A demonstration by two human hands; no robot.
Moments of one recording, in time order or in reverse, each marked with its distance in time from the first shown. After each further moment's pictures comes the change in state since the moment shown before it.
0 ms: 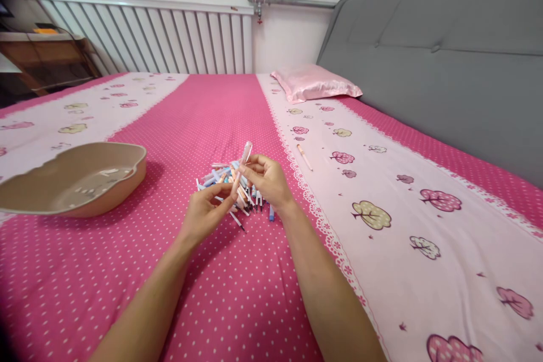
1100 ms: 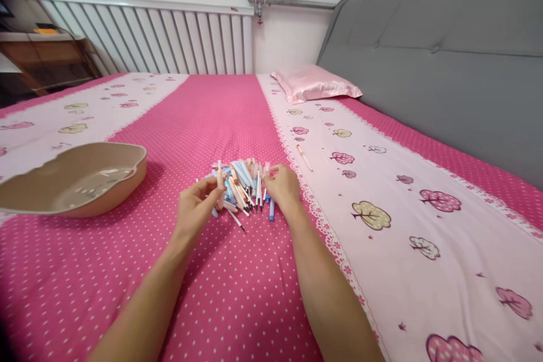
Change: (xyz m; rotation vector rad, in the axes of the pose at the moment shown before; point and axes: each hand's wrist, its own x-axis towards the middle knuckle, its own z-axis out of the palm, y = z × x) left_hand 0.003 -0.002 -0.003 -0.348 0.201 -0.176; right_hand 0.006 0.023 -0.031 -0.956 0.397 0.245
